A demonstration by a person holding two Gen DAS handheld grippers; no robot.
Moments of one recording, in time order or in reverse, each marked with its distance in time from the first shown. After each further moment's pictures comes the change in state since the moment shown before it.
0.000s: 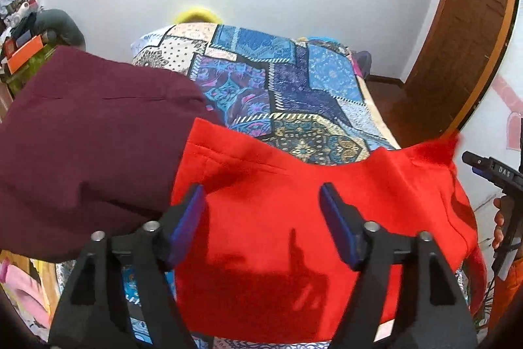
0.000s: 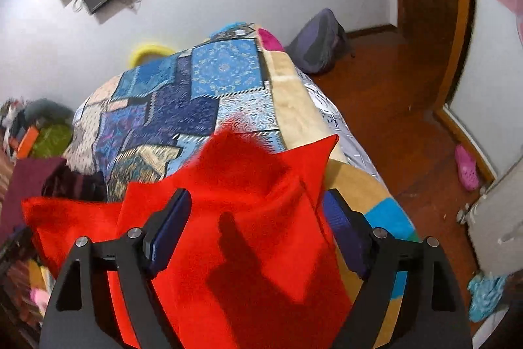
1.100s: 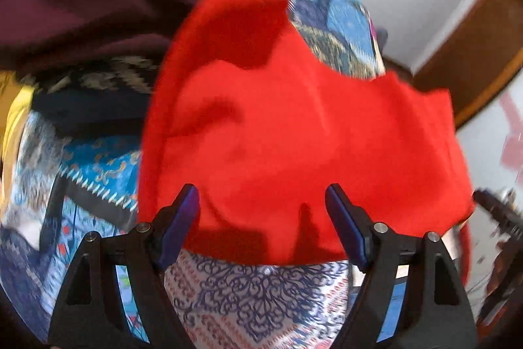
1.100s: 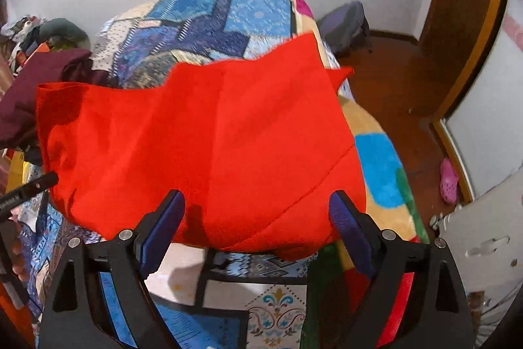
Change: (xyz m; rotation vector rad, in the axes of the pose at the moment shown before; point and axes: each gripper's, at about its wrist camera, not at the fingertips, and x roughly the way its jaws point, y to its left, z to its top) left arm 0.001 0.018 -0.104 -0.259 0.176 -0.033; right arm -0.038 0.035 -0.077 -0.247 0.118 -0.040
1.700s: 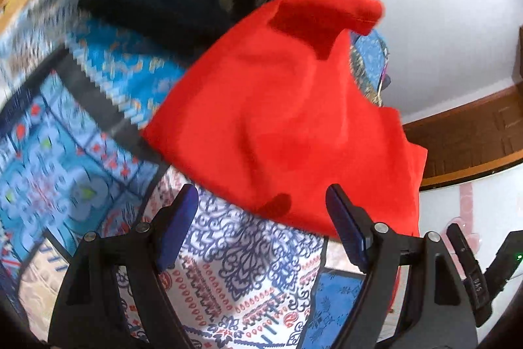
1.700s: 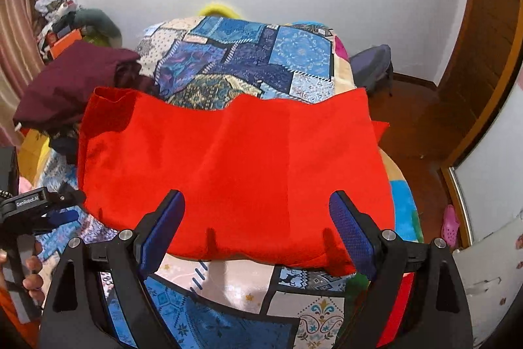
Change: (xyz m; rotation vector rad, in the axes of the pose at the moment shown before) left arm 0.010 0.063 -0.043 -0.425 0.101 -0.201; right arm -0.018 0.058 0.006 -0.144 -0.101 0.036
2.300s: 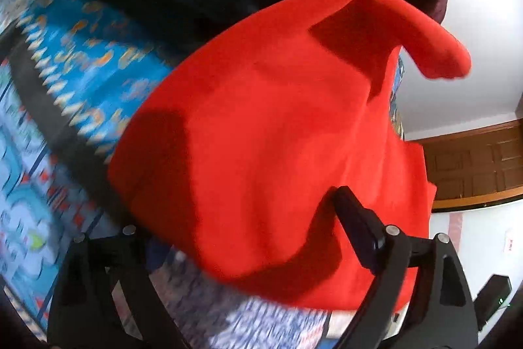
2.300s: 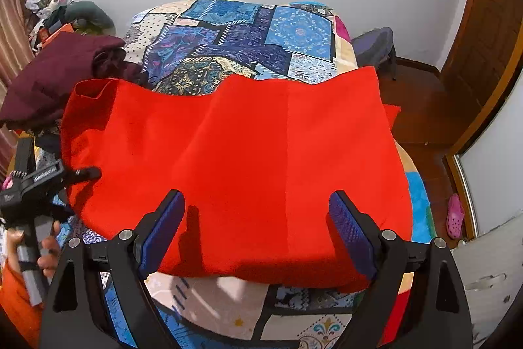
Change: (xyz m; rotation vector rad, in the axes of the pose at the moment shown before) left arm 0.072 0.006 0.036 -0.089 -0.015 -0.022; right arm 0.027 -0.013 0.002 0.031 0.064 -0.002
